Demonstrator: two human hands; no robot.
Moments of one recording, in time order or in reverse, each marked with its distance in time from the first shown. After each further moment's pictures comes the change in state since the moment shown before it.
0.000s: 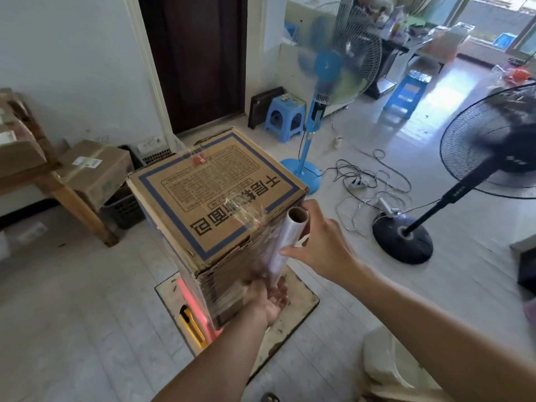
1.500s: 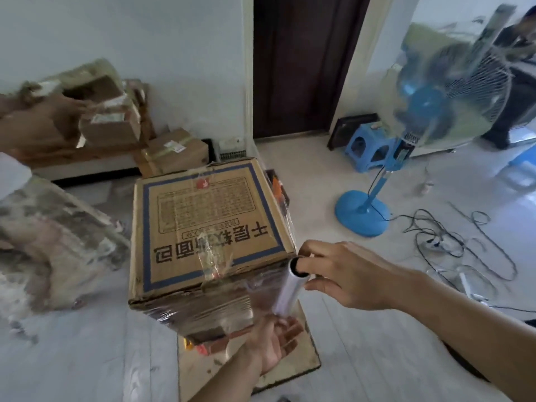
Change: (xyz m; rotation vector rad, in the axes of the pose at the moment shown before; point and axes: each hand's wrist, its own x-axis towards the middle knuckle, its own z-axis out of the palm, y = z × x) left_hand 0.026 -0.017 0.077 -0.186 -0.016 0.040; right_hand 0.114 0.056 -0.103 -0.286 -0.675 -0.852
